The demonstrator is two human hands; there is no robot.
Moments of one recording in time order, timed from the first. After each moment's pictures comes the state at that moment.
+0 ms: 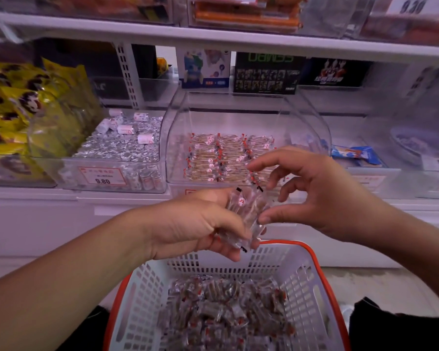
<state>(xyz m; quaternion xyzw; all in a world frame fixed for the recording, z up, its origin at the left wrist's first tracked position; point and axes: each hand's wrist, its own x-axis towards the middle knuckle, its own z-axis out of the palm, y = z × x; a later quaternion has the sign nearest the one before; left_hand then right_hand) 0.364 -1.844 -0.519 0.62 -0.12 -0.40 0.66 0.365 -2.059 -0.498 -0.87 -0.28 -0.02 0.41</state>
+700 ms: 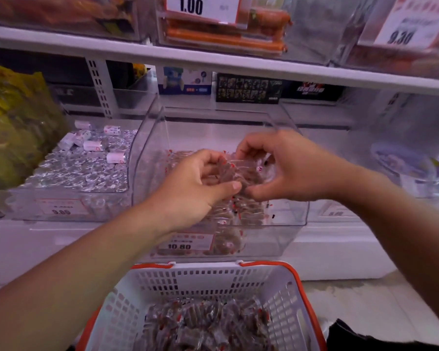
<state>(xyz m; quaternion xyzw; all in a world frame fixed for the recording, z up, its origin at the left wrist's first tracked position) 0.440 -1.879 -0.499 0.73 -0.11 -0.10 0.67 0.452 -2.063 -0.447 -0.94 -0.29 -0.01 0.20</state>
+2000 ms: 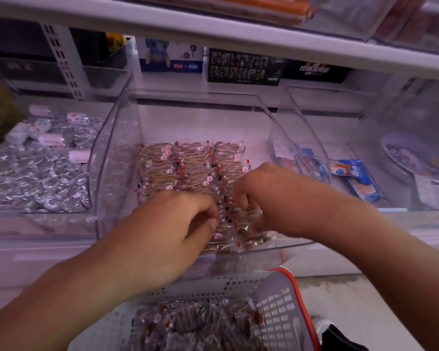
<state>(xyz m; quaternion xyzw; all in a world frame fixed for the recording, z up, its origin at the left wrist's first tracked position) 0.462 -1.856 -0.529 0.90 -0.29 -0.01 0.33 0.483 -2.053 -0.491 -0.97 -0.23 0.10 -0.01</state>
